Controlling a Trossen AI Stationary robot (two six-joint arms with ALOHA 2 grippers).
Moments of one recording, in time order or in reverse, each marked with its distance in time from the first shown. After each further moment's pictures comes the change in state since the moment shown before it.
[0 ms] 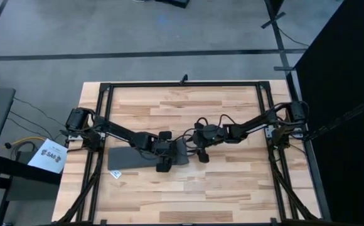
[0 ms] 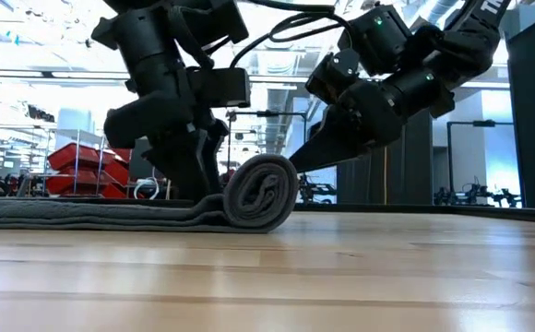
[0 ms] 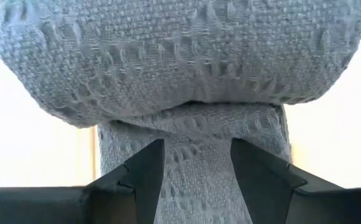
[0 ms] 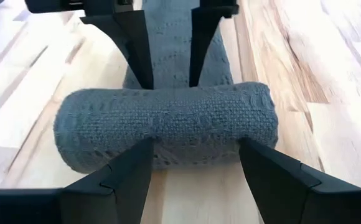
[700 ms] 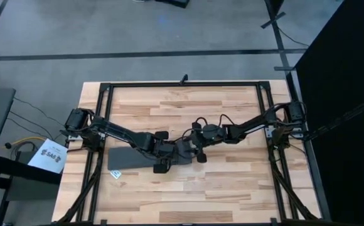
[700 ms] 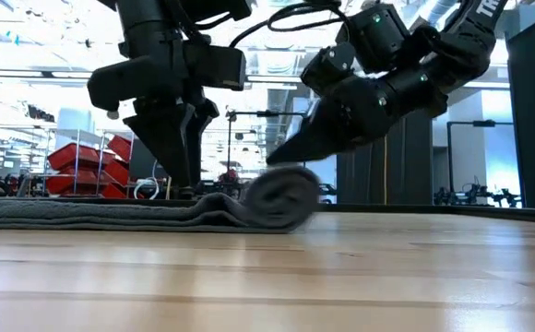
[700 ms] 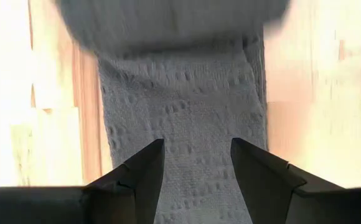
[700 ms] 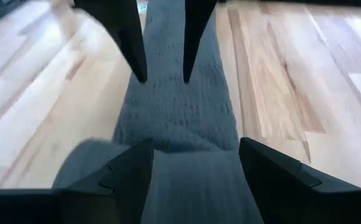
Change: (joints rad) left arm -0.036 -0.002 0.148 -0.314 -0.008 -0.105; right arm -0.001 0.036 0.015 0.087 0.000 -0.043
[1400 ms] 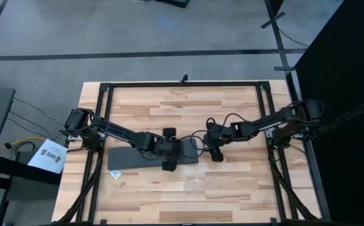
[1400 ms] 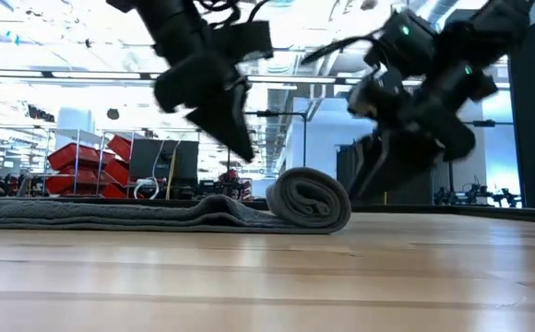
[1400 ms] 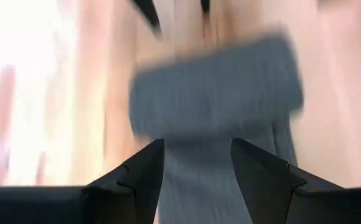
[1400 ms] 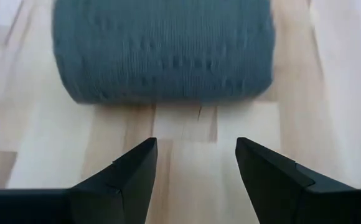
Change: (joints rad) left arm 0.010 -0.001 0.000 0.309 -0.169 0.175; right arm -0.006 -0.226 -0.141 -0.434 0.029 0.053
